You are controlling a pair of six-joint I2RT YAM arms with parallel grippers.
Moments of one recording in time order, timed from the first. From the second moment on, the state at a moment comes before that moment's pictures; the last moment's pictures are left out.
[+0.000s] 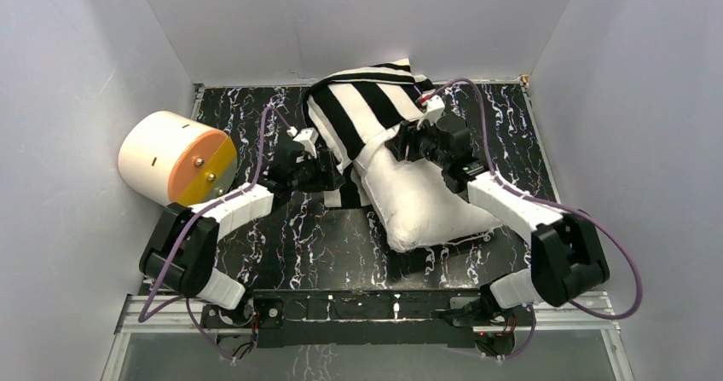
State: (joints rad) left arm -0.47 1.47 0.78 0.06 0.19 -0.48; right arm 0.47 1.44 0.87 0.29 -0.22 0.28
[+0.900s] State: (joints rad) left arm -0.46 1.43 0.73 0.37 0.32 -0.57; right arm 0.82 1.73 1.17 0.08 0.33 -0.16
